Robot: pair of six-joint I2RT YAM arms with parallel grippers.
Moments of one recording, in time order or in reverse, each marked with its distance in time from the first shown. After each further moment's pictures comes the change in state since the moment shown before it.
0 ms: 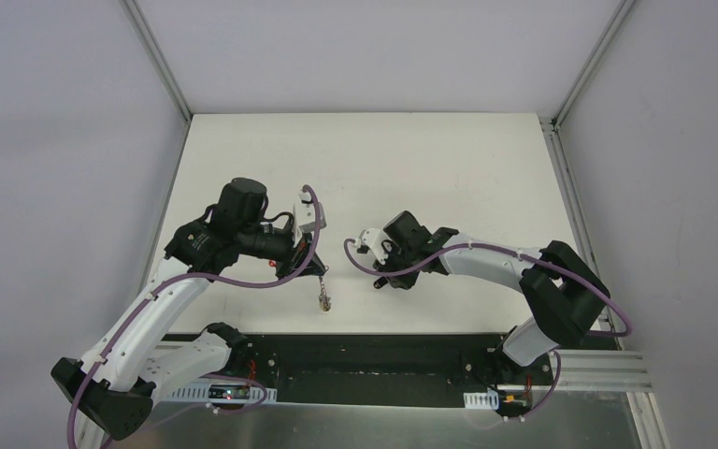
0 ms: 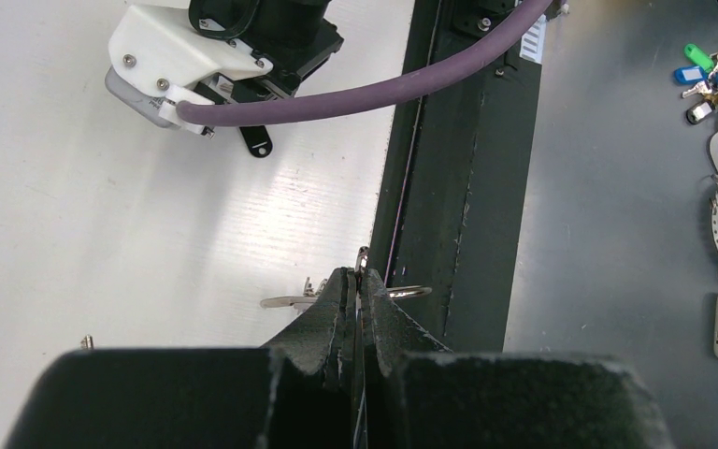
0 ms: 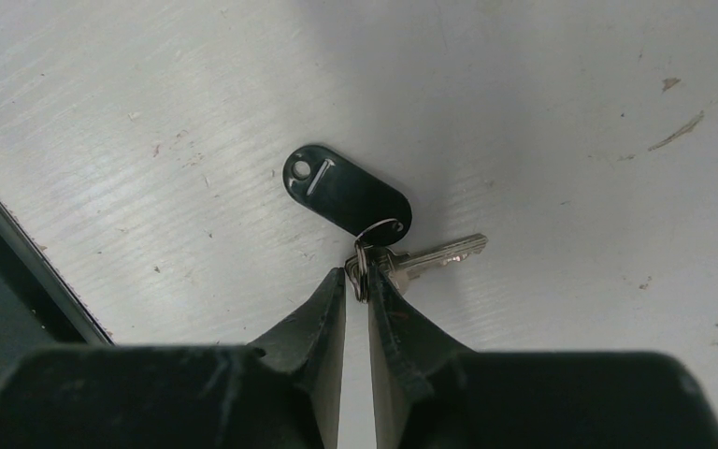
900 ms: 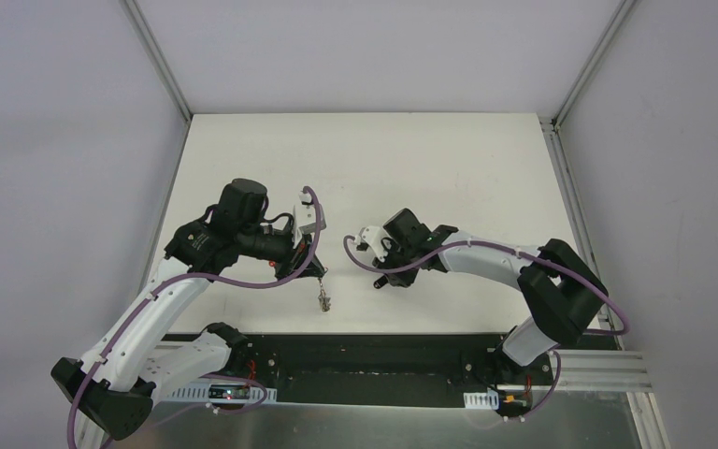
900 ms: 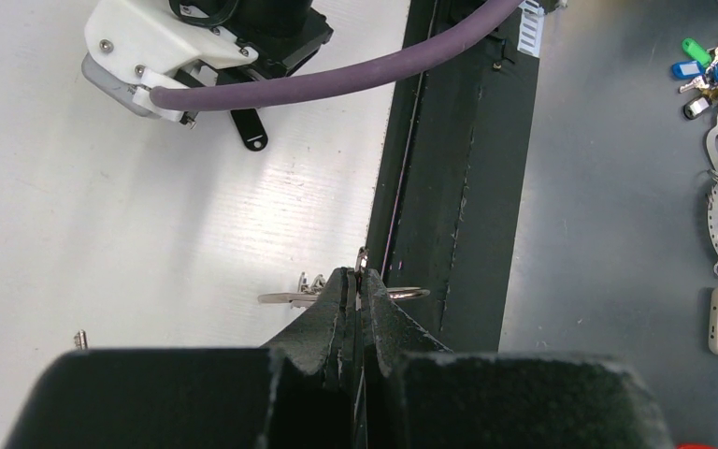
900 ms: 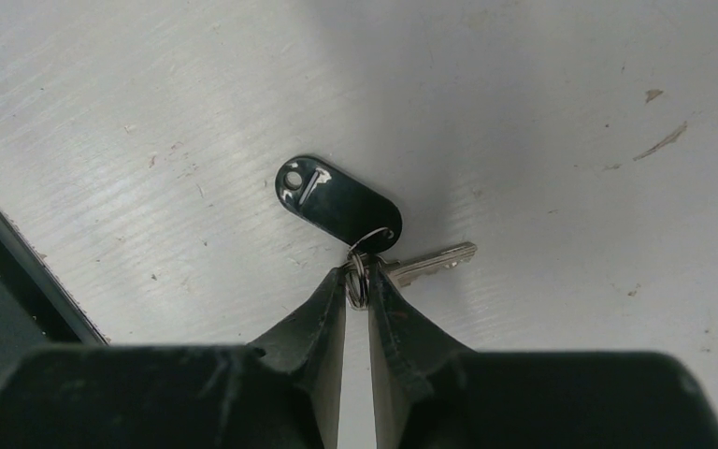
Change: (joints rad) left arm 0.000 0.000 0.000 -0.018 0.000 0.007; right arm -0.010 0.014 0.017 0.000 -0.011 0.000
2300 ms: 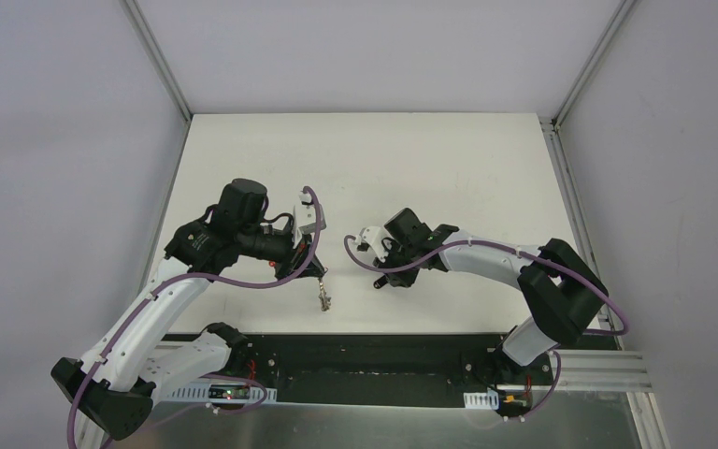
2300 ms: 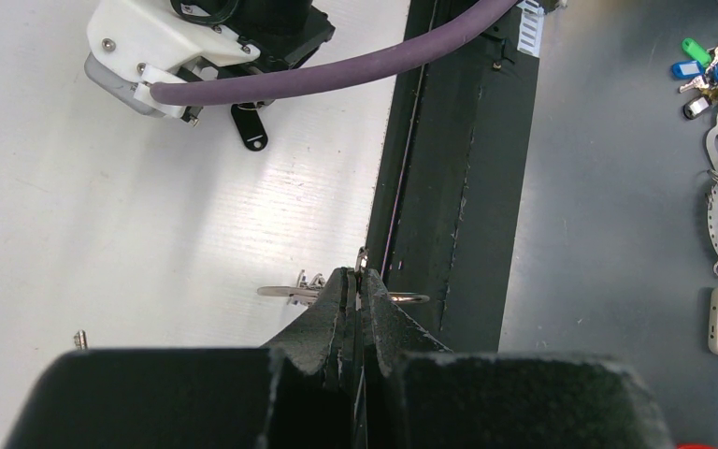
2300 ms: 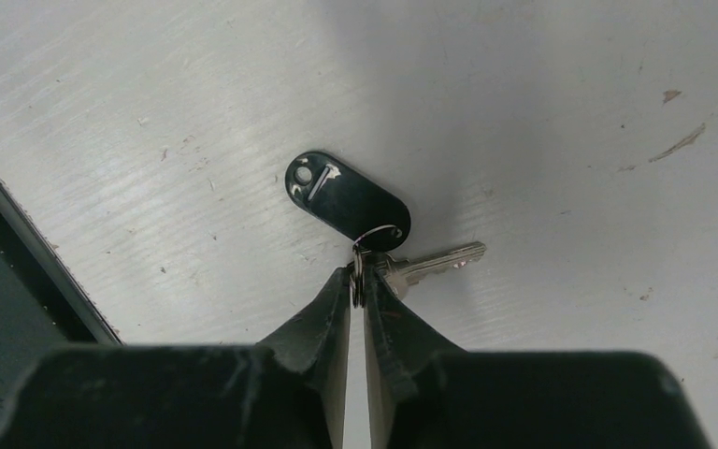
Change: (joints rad) left arm 0.000 0.000 0.000 0.000 0.000 0.000; right arm -0.011 0.000 0.000 -0.009 -0.031 -0.010
